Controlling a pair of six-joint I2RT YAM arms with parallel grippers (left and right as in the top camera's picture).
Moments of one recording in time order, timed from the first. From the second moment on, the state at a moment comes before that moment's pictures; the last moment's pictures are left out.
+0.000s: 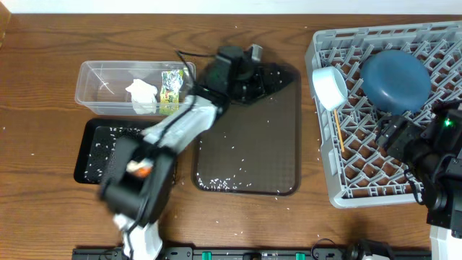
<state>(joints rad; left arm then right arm) -0.45 1.89 1.29 -0.04 0.65 -0.81 -0.19 0.92 1.14 -0.99 -0.09 0.37</state>
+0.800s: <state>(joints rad) -0.43 0.92 1.30 -1.11 -0.26 -0.35 0.00 0.92 1.14 -0.92 -0.46 0.07</state>
